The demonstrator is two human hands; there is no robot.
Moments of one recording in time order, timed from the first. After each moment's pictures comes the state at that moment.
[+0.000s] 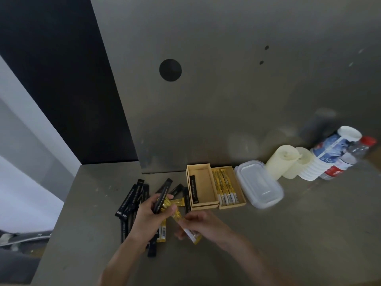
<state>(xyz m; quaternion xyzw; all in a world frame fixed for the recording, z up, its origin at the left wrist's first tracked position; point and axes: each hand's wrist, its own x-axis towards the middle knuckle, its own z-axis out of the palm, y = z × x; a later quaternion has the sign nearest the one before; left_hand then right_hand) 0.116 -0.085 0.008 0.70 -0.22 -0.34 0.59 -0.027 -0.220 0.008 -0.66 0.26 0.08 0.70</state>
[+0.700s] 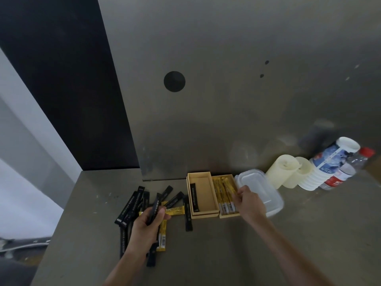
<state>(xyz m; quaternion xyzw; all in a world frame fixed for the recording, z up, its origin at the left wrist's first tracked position) 0.111 -0.079 0.006 0.69 -0.09 -0.36 0.62 -0.056 -0.356 -0.037 -0.84 0.50 -0.08 0.20</state>
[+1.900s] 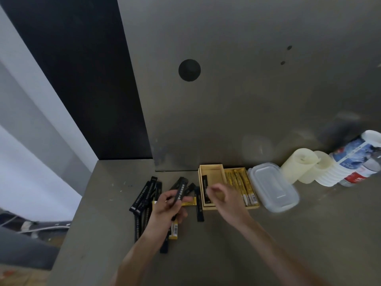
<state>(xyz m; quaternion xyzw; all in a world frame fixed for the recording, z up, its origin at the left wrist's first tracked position) 0.113 -0.085 -0.002 0.60 -0.16 -0.39 0.68 -0.011 -0.260 0.010 -0.86 0.28 -0.13 0.41</state>
